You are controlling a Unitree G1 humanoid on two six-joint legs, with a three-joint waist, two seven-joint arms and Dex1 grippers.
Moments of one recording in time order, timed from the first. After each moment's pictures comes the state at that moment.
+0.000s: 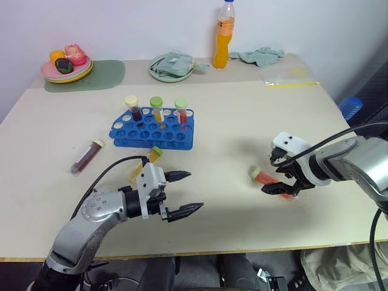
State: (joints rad) left arm 0.00 0.58 -0.12 -0.57 -0.50 0.44 -0.85; right arm -0.71 -1.08 0.35 -0.38 0.52 1.55 0.77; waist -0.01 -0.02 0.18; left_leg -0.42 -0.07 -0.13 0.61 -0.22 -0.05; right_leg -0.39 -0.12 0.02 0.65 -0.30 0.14
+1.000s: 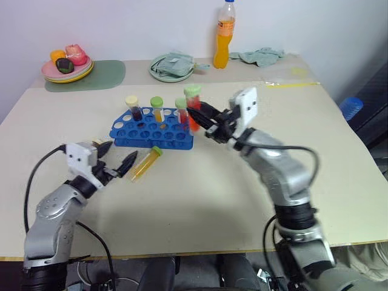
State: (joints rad) left arm 0.00 0.49 0.34 -0.23 -0.48 0.28 -0.55; right arm -0.57 -0.08 0.16 -0.12 0.30 0.37 0.39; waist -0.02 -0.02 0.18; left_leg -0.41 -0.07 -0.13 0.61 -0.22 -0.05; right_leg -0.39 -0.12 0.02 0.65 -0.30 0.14
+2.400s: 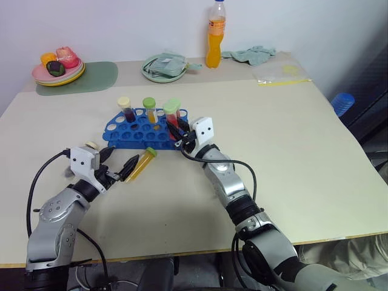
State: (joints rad) left arm 0.02 0.47 0.29 -0.27 -0.48 0.32 -0.55; right arm -0.67 0.13 0.17 0.58 0.08 -0.20 0.33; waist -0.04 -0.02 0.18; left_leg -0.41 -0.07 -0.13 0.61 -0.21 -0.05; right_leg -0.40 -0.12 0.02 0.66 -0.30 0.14
